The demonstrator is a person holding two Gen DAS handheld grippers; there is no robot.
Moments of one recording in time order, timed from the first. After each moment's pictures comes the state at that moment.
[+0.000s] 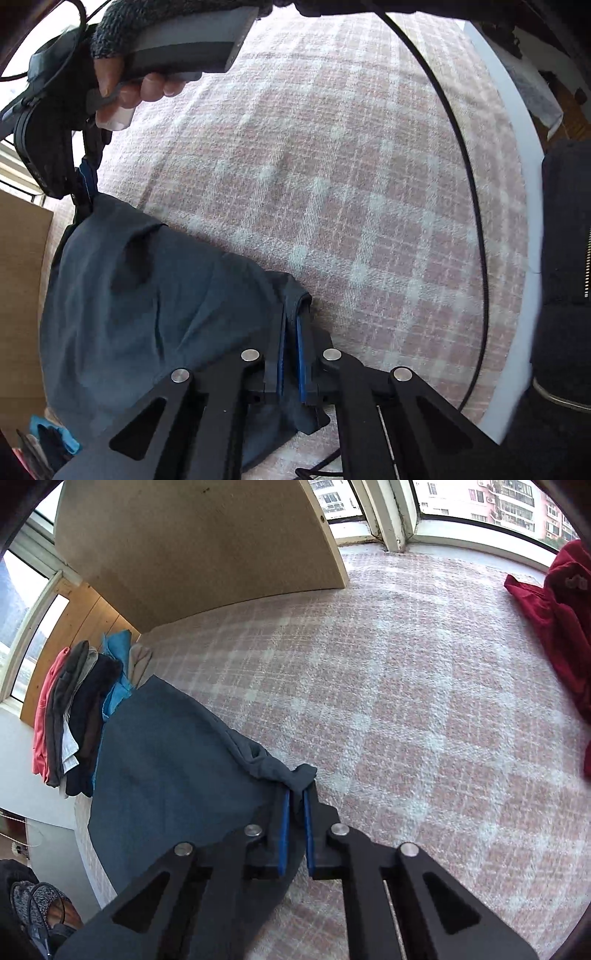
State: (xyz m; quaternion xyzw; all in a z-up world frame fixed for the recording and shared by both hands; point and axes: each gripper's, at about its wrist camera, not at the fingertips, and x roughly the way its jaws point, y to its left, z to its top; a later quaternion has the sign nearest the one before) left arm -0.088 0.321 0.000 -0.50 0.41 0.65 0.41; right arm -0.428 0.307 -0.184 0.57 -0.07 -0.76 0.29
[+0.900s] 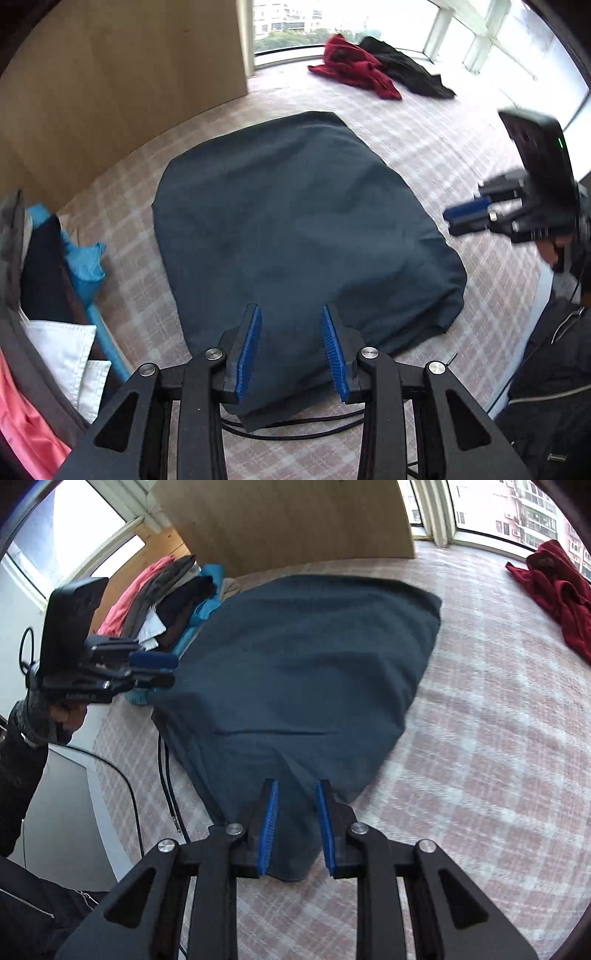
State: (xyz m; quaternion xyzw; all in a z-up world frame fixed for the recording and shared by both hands) left arm -0.190 0.099 0.041 -0.56 0.11 0.78 0.25; right arm -0.227 0.274 -0.182 0.55 -0.02 -0.77 0.33
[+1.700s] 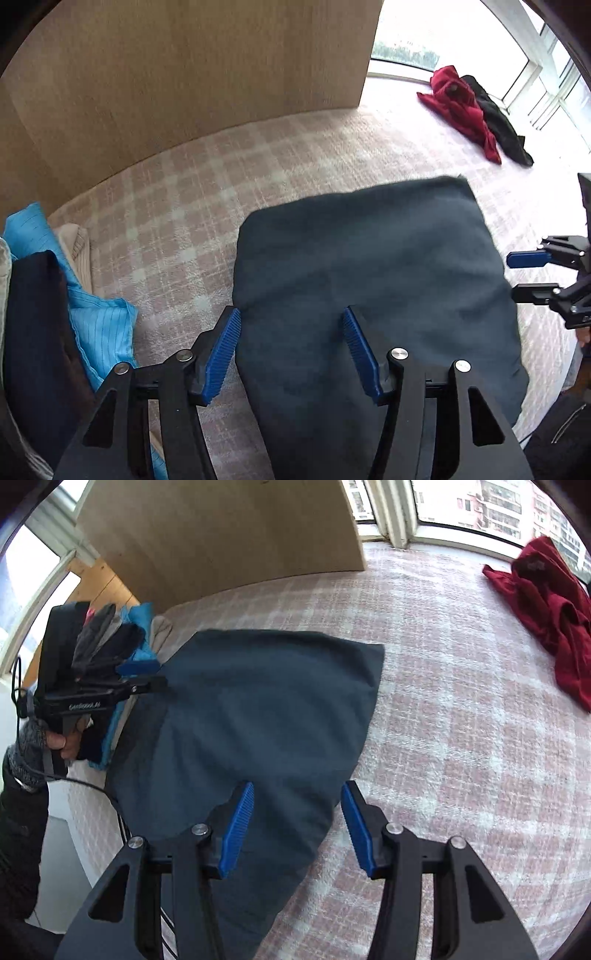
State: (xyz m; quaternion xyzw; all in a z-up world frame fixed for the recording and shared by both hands) left arm -0.310 0.083 0.022 -0.56 0.05 0.80 0.18; right arm -0.341 0.310 -0.170 0.56 -0.08 -0.78 0.25
